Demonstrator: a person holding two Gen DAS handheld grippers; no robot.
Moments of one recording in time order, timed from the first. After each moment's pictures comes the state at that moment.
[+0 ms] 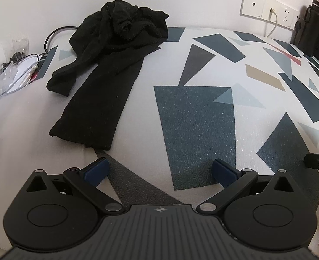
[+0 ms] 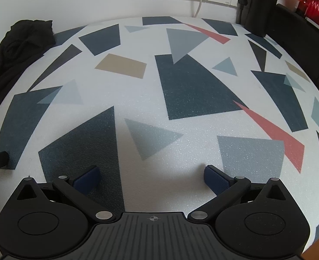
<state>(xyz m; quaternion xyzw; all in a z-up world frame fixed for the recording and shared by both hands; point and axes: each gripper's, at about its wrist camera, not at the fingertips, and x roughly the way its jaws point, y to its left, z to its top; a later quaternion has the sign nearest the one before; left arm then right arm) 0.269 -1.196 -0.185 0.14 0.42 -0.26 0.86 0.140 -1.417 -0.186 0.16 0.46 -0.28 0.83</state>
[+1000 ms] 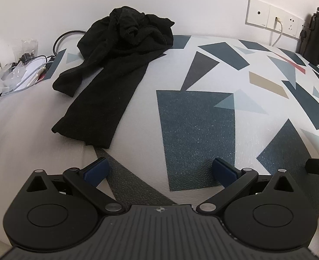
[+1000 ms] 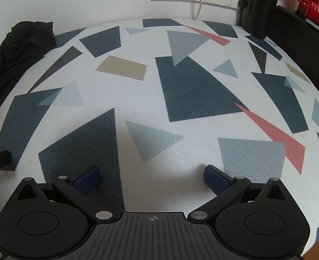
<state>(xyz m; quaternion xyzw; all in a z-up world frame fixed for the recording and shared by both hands) 0.259 -1.198 -0.188 0.12 0.40 -0.25 0.88 0.140 -1.416 -0.187 0.16 0.45 -0.28 0.83</state>
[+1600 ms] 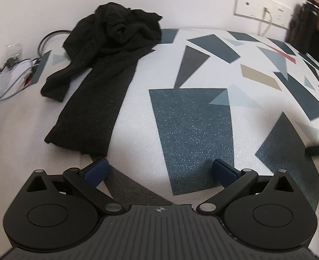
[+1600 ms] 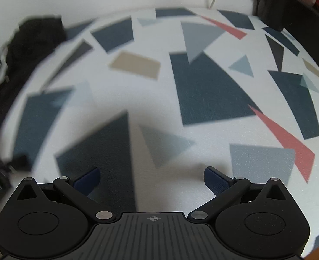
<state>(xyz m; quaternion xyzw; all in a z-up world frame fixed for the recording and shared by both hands) 0.276 -1.197 -0.184 0.15 0.42 -0.29 0.85 0.156 -1.432 -0.160 0.21 0.48 -0.23 0.82</state>
